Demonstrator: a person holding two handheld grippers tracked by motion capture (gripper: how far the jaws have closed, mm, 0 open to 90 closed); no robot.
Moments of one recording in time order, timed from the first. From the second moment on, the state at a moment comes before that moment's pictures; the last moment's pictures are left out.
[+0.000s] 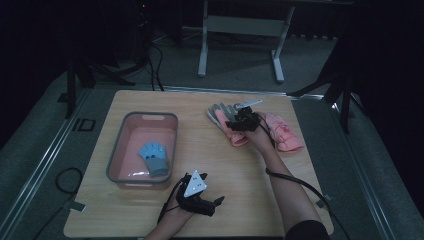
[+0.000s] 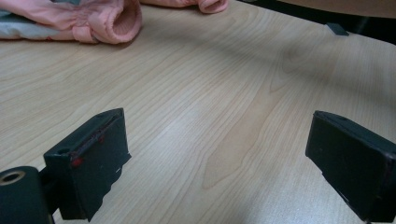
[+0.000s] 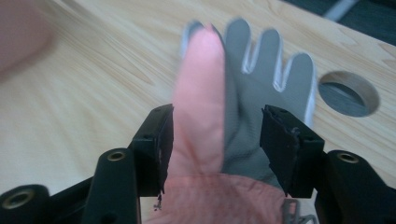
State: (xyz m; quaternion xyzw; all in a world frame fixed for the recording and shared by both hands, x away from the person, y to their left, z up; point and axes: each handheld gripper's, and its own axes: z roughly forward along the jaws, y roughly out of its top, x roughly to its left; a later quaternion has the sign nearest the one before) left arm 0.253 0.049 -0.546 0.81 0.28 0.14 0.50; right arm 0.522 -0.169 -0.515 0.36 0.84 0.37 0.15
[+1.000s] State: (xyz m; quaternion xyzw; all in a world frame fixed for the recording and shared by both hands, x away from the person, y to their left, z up) left arm 0.254 0.048 -0.545 0.80 0.28 0.16 0.50; right arm 0.414 -0.168 -0.443 0.47 0.76 0.40 0.20
